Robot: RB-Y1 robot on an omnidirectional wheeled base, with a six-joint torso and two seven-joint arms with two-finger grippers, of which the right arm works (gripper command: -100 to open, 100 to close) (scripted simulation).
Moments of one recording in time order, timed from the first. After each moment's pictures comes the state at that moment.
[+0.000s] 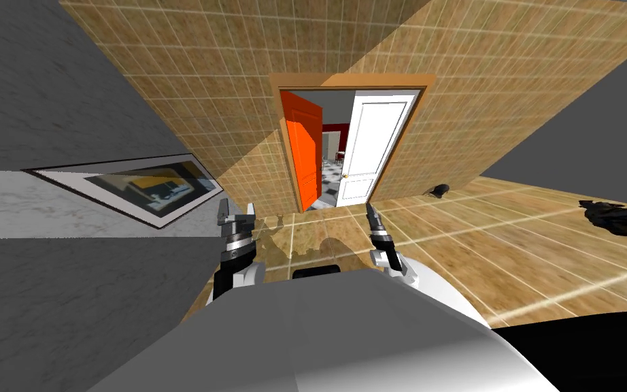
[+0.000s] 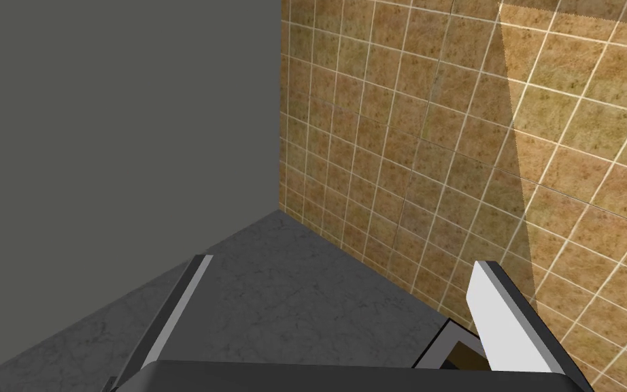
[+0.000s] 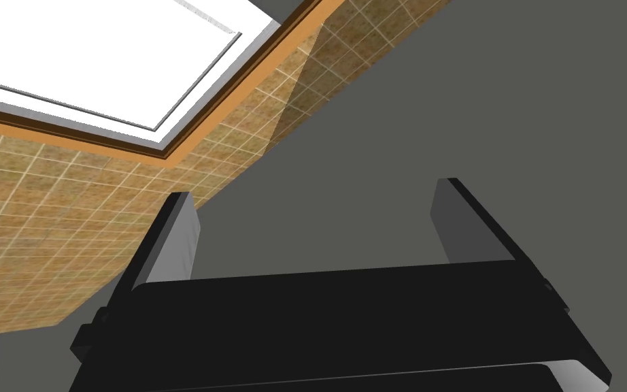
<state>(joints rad) 0.29 -0.22 -0.18 -1.55 -0.08 -0.80 0.52</state>
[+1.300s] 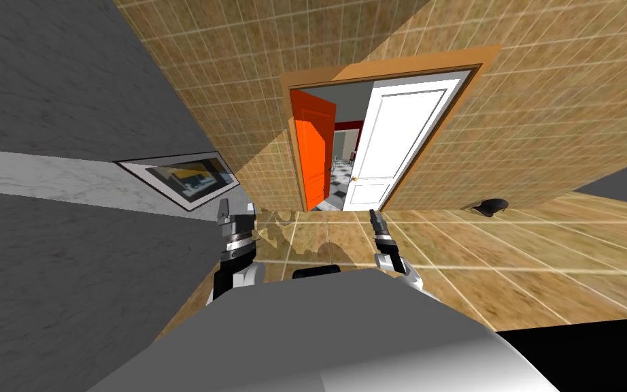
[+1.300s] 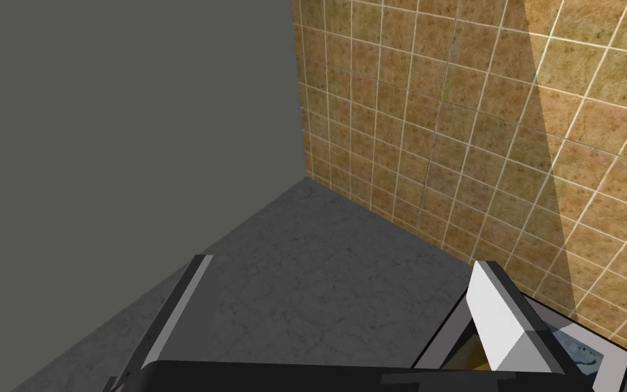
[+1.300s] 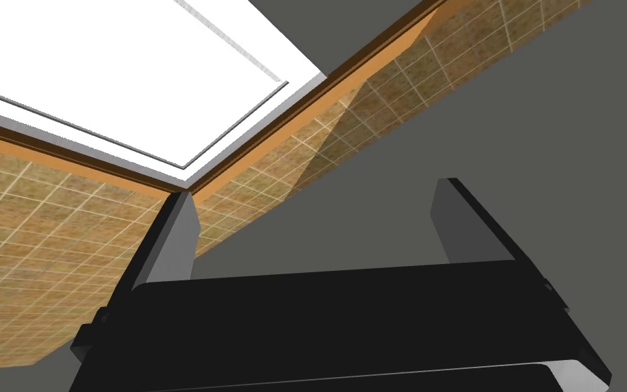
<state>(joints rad) 0.23 -0.27 -0.22 -1.28 -0.13 -0.87 0.65</state>
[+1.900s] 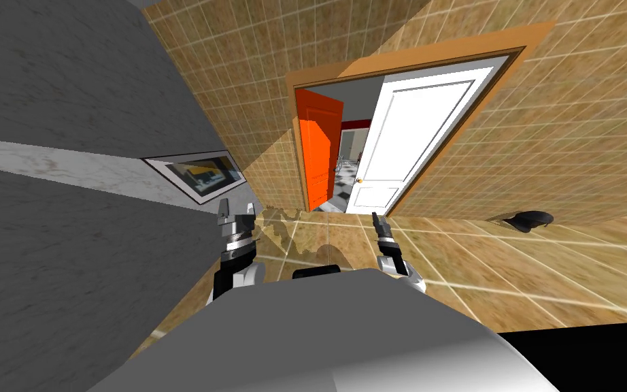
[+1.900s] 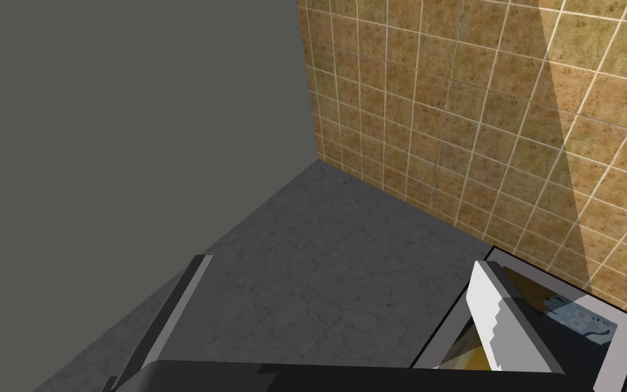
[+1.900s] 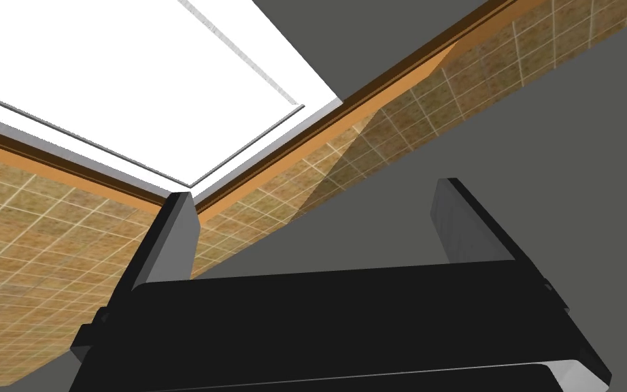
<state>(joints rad) 0.20 -0.29 -0.24 -1.15 -0.16 -0.90 0.72</state>
